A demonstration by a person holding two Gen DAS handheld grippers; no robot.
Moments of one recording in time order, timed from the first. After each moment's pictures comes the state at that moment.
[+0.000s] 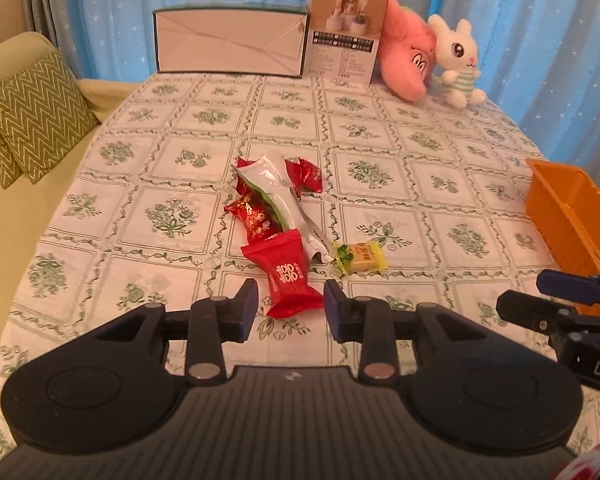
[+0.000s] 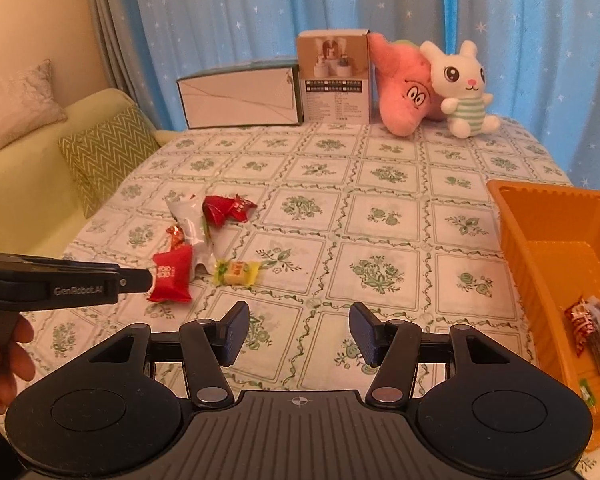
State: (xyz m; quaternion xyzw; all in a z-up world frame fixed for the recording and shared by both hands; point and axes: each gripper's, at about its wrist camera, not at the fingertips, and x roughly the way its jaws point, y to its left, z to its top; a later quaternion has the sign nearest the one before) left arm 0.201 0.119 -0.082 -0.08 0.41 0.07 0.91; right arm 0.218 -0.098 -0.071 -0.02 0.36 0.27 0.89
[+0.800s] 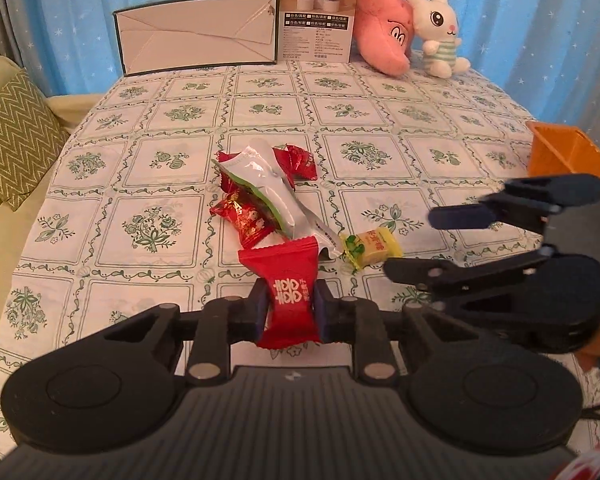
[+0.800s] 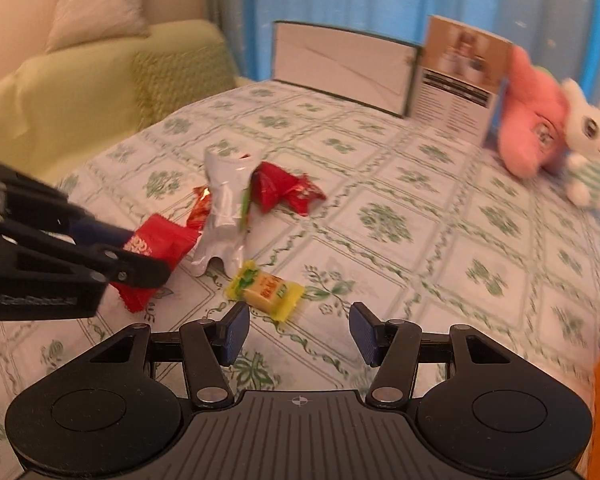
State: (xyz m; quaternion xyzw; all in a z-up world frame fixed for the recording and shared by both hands) left arm 0.213 0.127 -0.101 -0.03 0.42 0.02 0.91; right arm 0.278 -0.019 -0.128 -0.17 0.33 0.40 0.84
